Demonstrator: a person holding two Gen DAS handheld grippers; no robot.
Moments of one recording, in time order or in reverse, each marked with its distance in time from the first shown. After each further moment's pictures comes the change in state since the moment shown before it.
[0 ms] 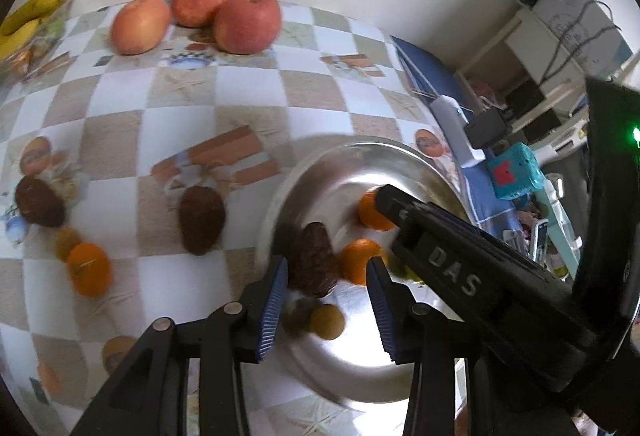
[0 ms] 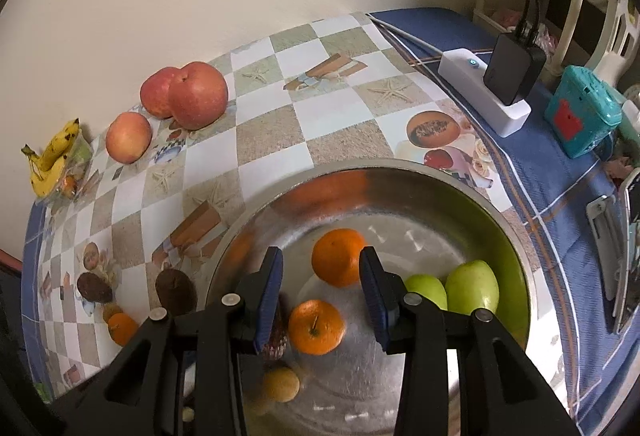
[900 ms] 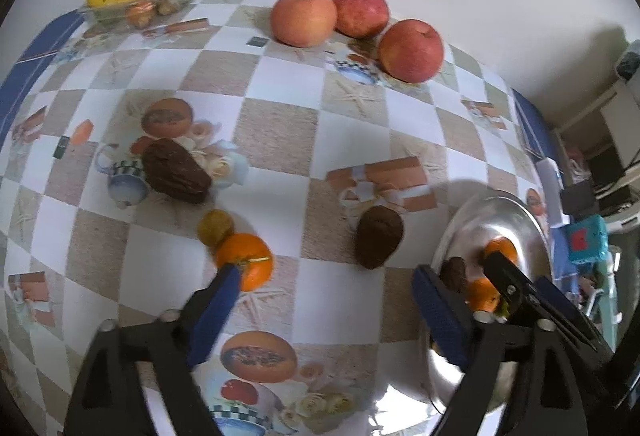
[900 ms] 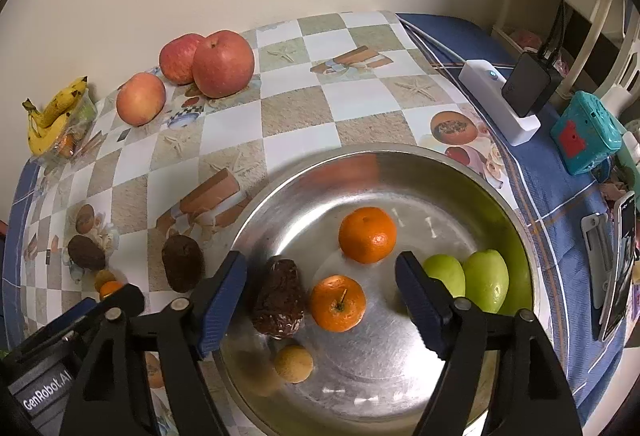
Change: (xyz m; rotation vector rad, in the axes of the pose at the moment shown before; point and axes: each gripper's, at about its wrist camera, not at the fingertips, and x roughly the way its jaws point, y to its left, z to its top) left arm -0.026 0.081 -0.001 -0.243 -0.049 0.260; right arm -0.001 0.026 -0.011 -0.112 0.021 -0.051
